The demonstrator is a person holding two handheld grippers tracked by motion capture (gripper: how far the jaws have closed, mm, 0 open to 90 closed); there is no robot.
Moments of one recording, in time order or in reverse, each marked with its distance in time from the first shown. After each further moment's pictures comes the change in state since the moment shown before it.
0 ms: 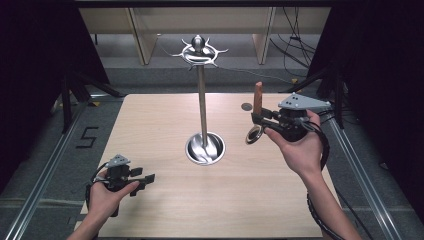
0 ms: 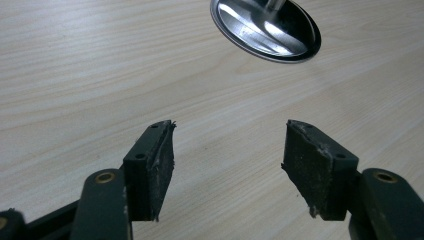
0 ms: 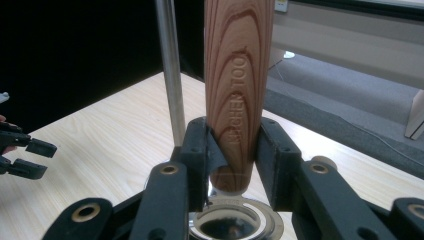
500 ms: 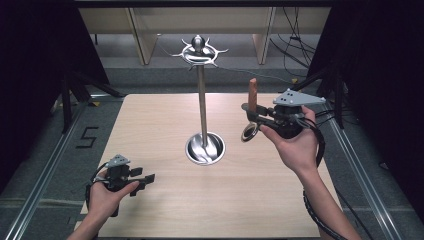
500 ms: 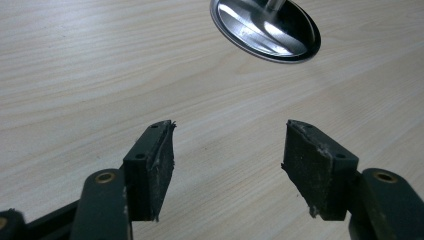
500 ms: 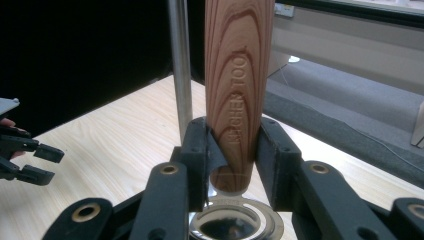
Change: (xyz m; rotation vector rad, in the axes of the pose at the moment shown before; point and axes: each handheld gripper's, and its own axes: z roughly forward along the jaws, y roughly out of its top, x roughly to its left) left arm 0.001 0.000 -0.001 0.004 -0.002 0.008; right arm 0.007 0.011 0.006 -0.012 0.020 -0.020
